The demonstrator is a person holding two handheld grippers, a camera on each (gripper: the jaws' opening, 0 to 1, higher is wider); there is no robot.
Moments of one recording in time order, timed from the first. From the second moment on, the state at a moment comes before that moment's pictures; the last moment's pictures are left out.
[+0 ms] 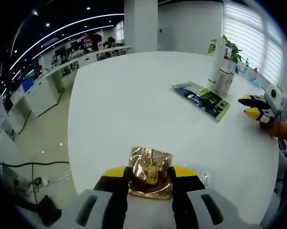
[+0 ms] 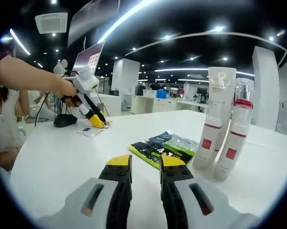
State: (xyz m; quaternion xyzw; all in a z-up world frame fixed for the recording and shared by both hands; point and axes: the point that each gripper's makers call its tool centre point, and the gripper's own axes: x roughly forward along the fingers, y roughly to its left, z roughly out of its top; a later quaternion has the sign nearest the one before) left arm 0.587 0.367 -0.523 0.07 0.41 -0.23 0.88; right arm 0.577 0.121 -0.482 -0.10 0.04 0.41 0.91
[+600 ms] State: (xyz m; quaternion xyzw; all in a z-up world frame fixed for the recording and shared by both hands) left arm 0.585 0.341 -0.517 -0.02 0.41 -0.23 0.88; right arm 0.578 0.119 -0.481 -0.10 0.04 0.41 0.91
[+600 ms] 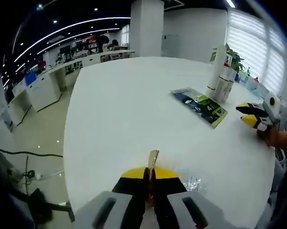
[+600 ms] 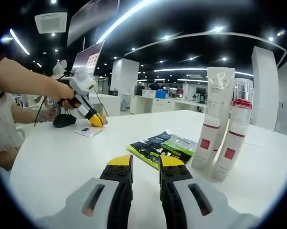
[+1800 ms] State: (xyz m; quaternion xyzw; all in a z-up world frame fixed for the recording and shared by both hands) left arm 0.604 0.259 -0.501 0.21 0.40 -0.30 0.84; right arm 0.577 0.115 -0.475 -0.06 0.04 0.41 0.91
